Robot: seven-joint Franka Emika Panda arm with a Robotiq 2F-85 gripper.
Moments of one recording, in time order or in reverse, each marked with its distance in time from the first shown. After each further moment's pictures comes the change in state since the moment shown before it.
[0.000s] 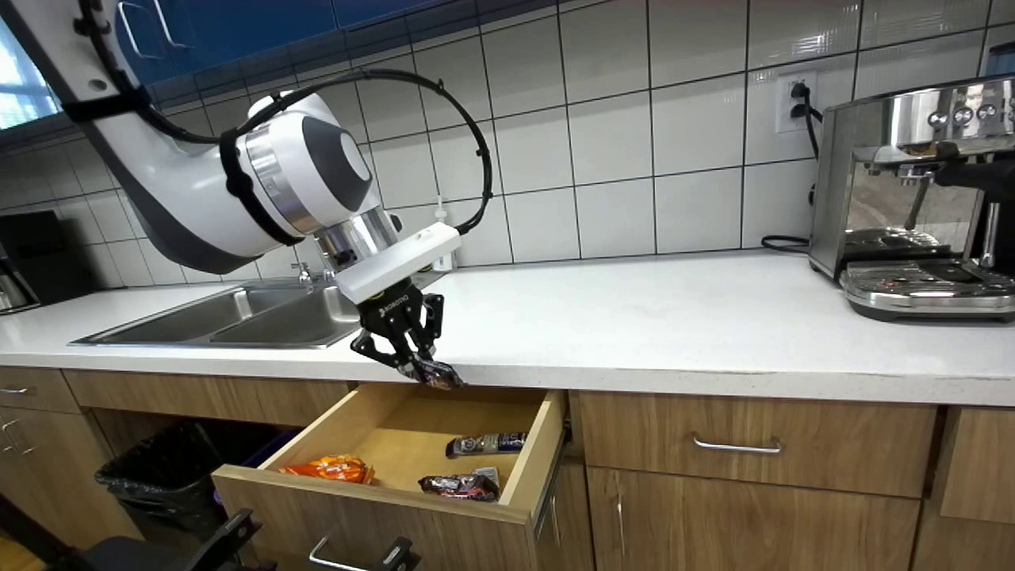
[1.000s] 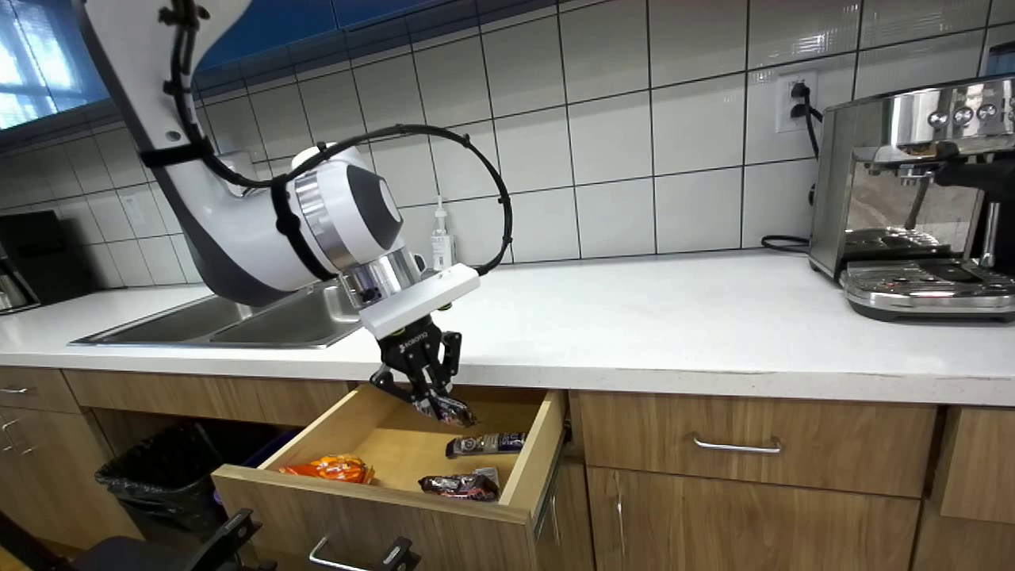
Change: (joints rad) arm 0.002 0.199 -0.018 0.095 -0.036 -0.005 0.057
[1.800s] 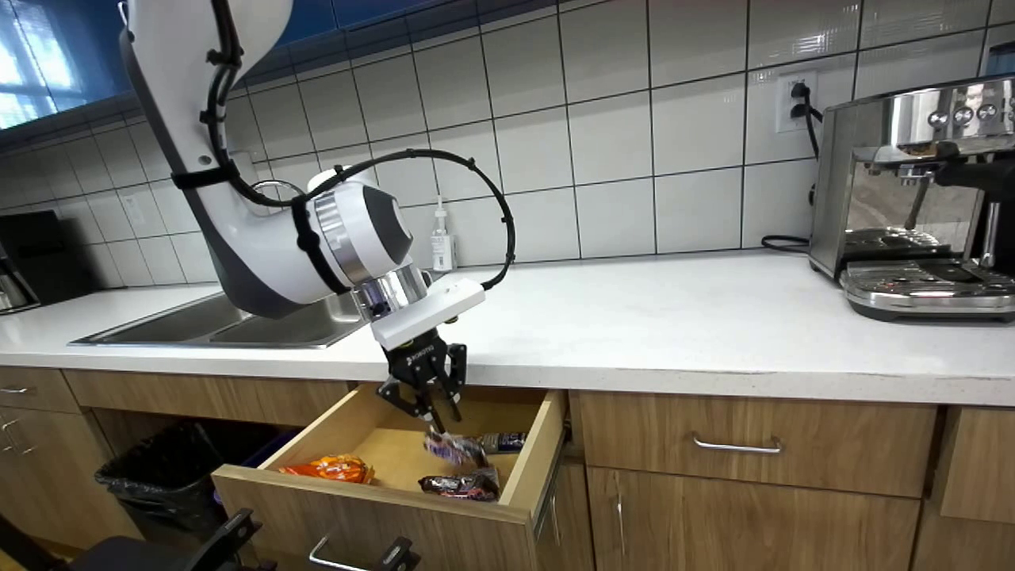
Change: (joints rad) arm 0.019 0.094 0.000 0.067 0.000 -0.022 0.006
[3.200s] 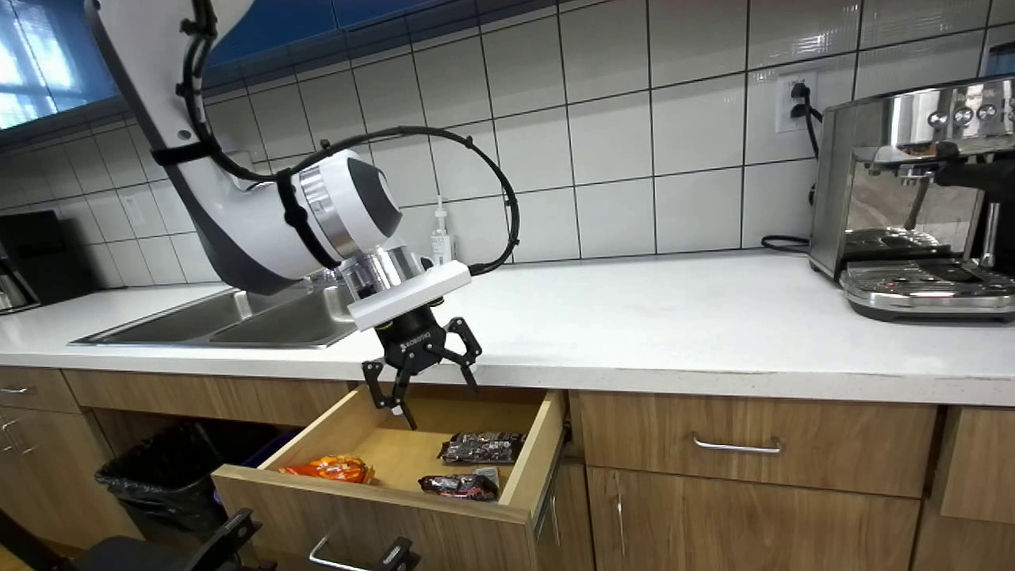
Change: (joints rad) arm 0.005 -0.085 0.022 -0.008 0.007 -0.178 0.182
